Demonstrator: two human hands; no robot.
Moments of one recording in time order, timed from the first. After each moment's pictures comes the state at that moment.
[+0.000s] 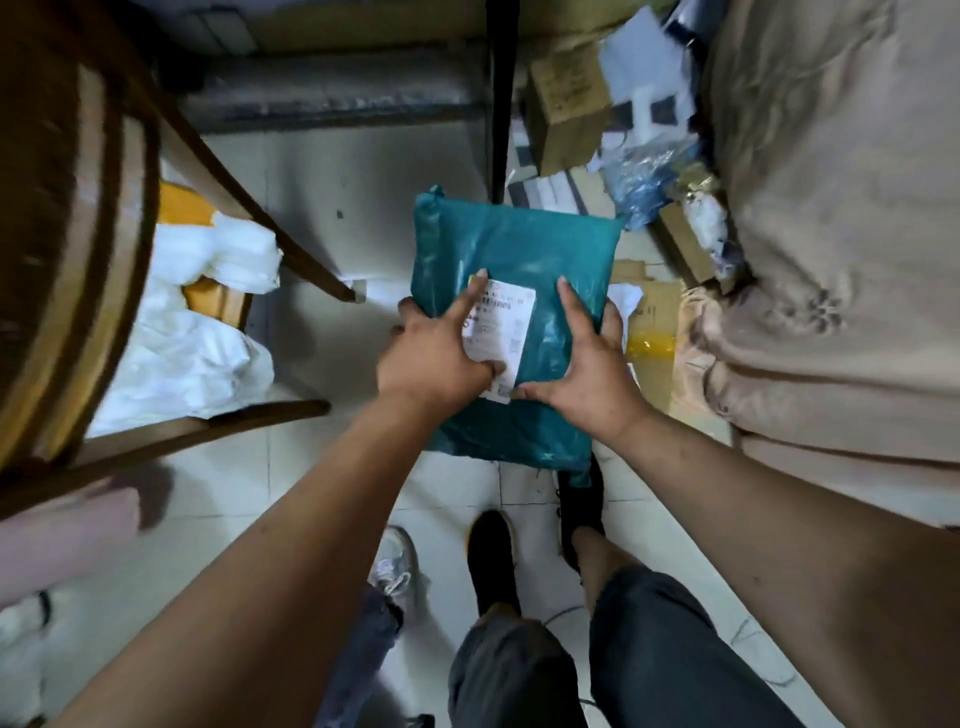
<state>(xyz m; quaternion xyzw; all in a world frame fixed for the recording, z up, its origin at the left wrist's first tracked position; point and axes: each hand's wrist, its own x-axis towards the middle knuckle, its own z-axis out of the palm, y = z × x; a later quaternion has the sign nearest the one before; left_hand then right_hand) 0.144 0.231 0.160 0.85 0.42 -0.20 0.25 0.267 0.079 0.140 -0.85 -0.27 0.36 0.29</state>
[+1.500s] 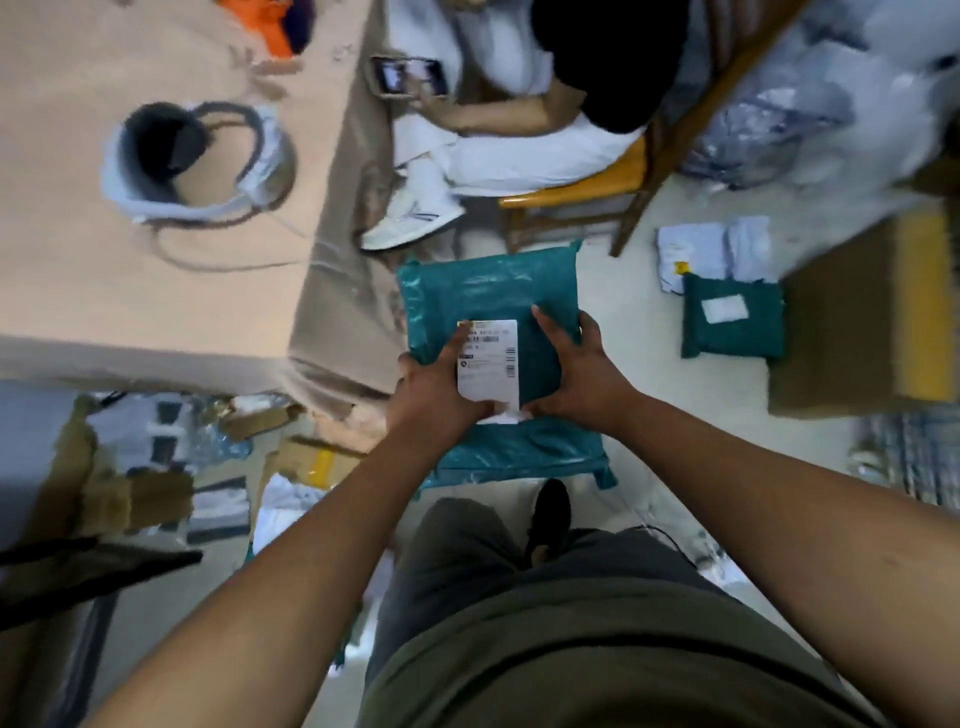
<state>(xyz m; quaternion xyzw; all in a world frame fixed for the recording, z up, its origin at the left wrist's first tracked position) 0.285 -0.369 0.416 0.92 -0.18 -0.31 0.13 0.182 -0.555 0.384 -0.87 0.22 0.13 0.42</state>
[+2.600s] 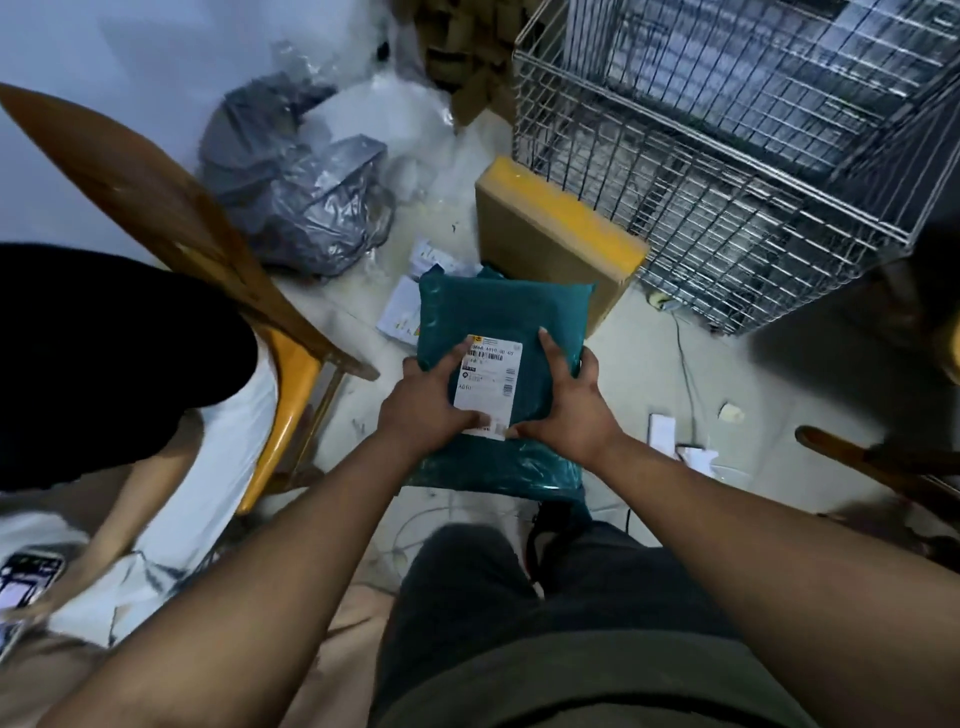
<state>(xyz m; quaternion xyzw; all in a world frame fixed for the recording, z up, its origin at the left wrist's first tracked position) 0.255 -0.866 0.359 0.66 -0.66 -0.35 -0.05 0.042 -0.825 0.339 -0.57 0.69 -0.14 0.43</state>
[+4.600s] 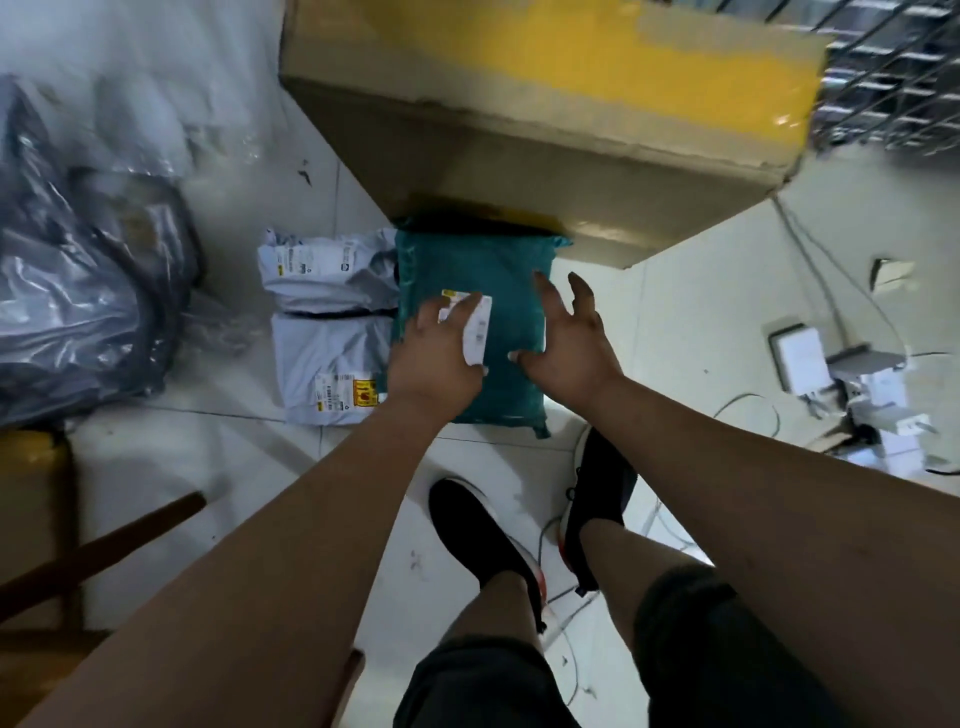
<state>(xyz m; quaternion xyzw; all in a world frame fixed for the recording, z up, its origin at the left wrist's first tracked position) 0.205 -1.237 -0.120 0.46 -0.82 -0.29 -0.18 0.056 -1.140 -0.121 -0.36 0.83 -0.11 0.42</state>
